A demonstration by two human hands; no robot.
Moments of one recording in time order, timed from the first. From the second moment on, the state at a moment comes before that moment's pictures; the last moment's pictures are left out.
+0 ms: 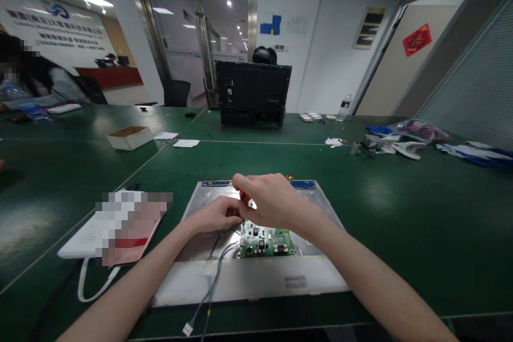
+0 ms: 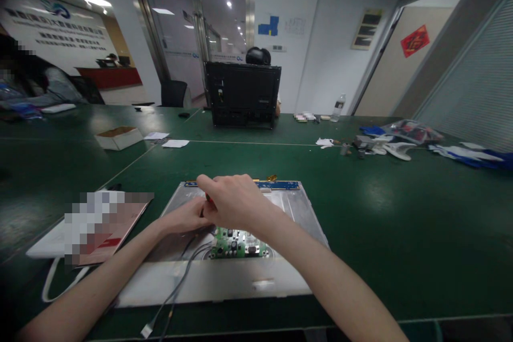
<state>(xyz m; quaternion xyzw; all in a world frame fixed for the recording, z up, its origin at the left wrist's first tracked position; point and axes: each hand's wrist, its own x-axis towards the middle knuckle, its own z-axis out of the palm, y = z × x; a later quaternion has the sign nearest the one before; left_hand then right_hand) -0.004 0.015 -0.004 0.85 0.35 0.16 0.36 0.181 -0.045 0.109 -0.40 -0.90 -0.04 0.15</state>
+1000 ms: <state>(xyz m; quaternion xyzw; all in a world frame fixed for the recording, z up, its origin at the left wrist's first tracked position) -0.005 0.016 -0.005 0.85 0.35 0.15 0.37 0.182 -0.039 0.106 -0.42 -0.89 -0.05 0.15</state>
